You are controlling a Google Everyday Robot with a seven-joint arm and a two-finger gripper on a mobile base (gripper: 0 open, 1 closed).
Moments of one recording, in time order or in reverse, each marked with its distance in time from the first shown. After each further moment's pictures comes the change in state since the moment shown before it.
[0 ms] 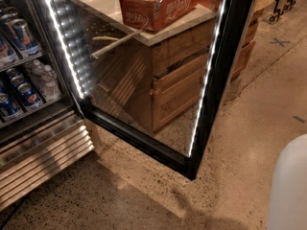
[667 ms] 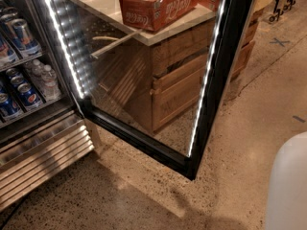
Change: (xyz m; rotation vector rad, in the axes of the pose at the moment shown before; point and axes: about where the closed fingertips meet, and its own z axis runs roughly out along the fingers) arm 0.002 0.001 0.004 -0.010 -0.002 0.000
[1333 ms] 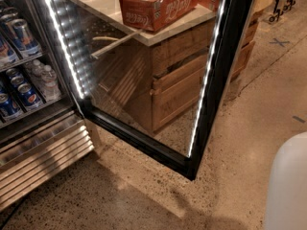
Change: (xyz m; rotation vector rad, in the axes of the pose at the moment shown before) arm 0.003 0.002 -0.001 -0.008 0.001 0.008
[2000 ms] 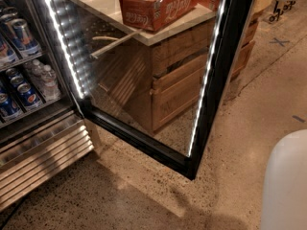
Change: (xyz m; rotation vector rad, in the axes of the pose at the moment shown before) arm 0.004 0.000 0.003 -0.010 -0.006 0.014
